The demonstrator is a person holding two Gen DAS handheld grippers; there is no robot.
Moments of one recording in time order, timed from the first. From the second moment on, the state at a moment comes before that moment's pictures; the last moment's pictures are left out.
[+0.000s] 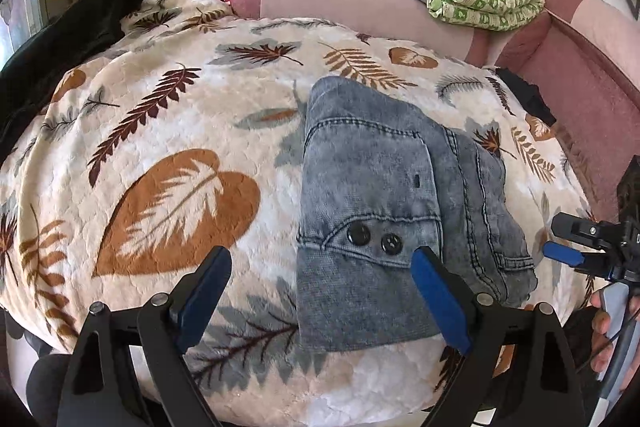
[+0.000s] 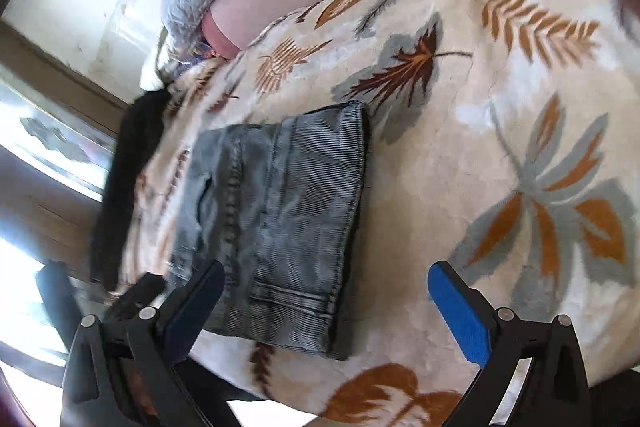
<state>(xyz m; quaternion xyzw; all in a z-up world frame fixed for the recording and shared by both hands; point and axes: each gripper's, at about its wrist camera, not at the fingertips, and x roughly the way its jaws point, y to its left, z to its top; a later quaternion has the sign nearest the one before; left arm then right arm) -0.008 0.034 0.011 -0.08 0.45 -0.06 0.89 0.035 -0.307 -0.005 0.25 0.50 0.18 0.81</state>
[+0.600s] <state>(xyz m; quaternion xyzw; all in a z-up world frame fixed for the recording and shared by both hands) 0.066 0.055 -0.038 -0.29 0.54 -0.20 0.77 0.087 -0.288 -0.050 0.38 0.55 0.27 0.69</state>
